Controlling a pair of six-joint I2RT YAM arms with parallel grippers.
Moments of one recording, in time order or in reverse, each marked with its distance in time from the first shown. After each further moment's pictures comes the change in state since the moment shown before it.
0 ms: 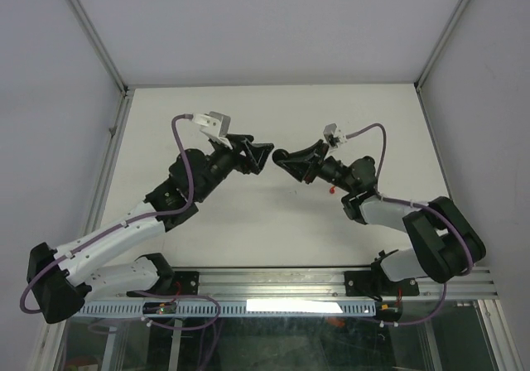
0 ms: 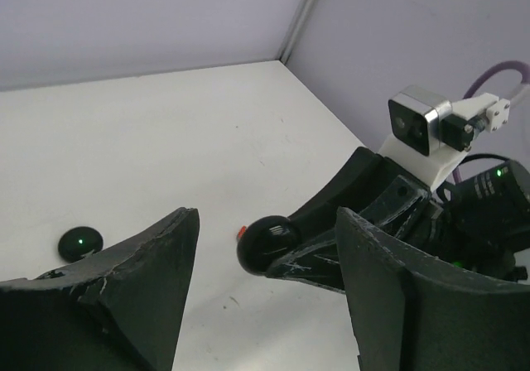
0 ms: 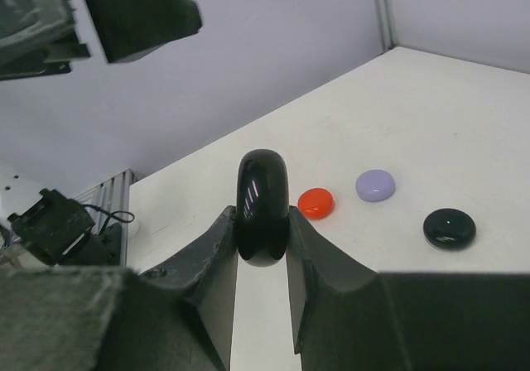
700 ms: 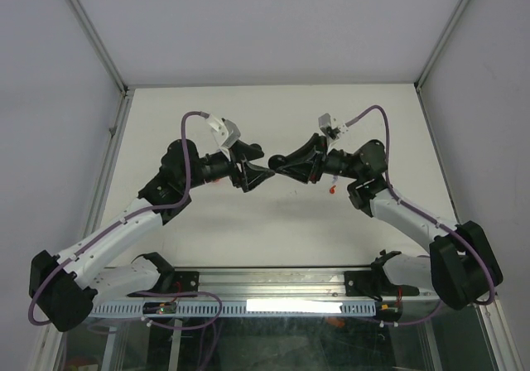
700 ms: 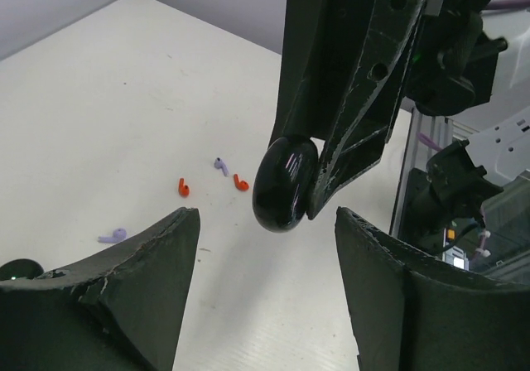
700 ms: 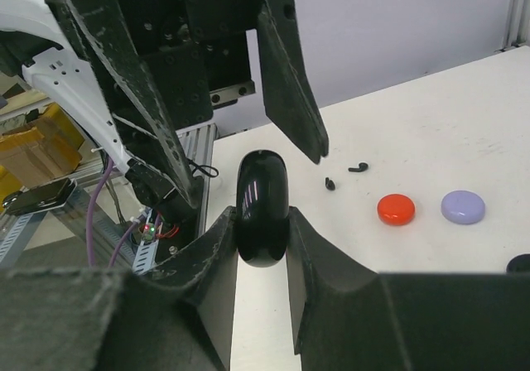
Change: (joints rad) left arm 0.214 -0.031 -0.024 -0.058 0.739 0.187; right arm -0.016 -0.195 0.175 -0.343 -0.341 0.012
